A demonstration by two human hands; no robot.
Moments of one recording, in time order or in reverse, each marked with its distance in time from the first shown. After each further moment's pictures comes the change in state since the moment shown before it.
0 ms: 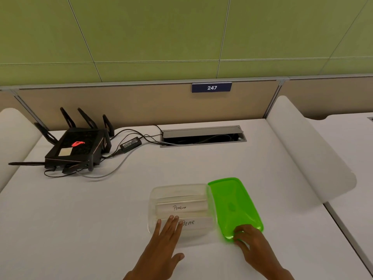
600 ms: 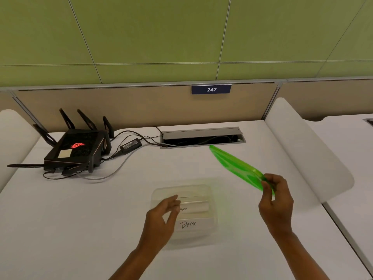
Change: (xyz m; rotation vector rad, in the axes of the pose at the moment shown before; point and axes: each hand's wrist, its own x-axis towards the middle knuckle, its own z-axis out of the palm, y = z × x) left_hand 0.035 -0.018 -0.044 -1.086 0.633 -0.221; right_hand 0.099 -0.074 -0.120 0.370 0.763 0.112
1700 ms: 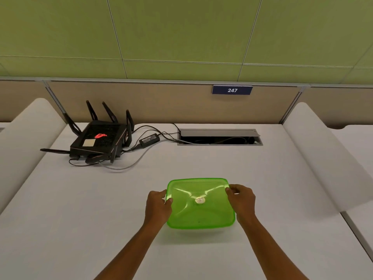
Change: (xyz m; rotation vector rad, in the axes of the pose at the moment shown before) left_hand 0.031 -0.052 -0.044 0.308 0.099 -0.356; right_hand -0.042 -0.001 0.131 -0.172 -0.321 0.686
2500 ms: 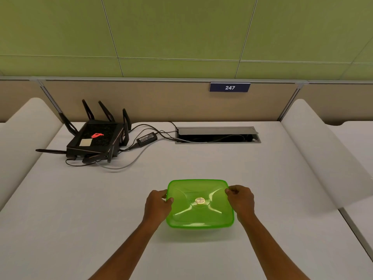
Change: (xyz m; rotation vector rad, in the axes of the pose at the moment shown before) left_hand 0.009 -0.003 0.008 0.074 -0.051 0.032; right_hand 0.011 0.018 -0.001 -0.101 -0.038 0.076
